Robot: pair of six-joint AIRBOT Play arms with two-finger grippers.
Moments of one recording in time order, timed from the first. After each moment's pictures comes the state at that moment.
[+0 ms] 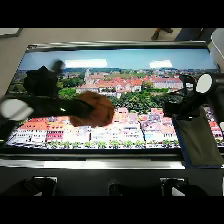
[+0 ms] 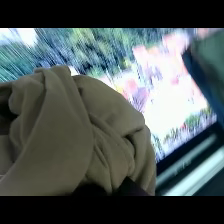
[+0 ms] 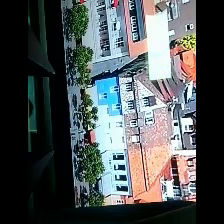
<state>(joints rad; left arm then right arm) -0.53 -1.07 1.18 1.09 -1.02 -1.55 0.04 -1.21 1.33 -1.51 1.59 1.74</state>
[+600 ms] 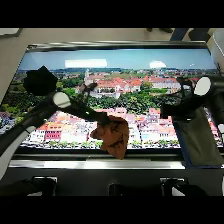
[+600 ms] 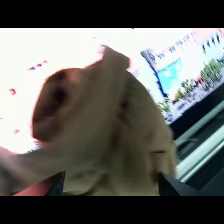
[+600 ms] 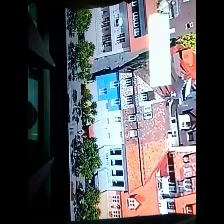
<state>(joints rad) -0.46 -1.37 1.26 1.00 -1.16 -1.51 0.04 -1.20 1.27 -1.44 1.55 1.70</state>
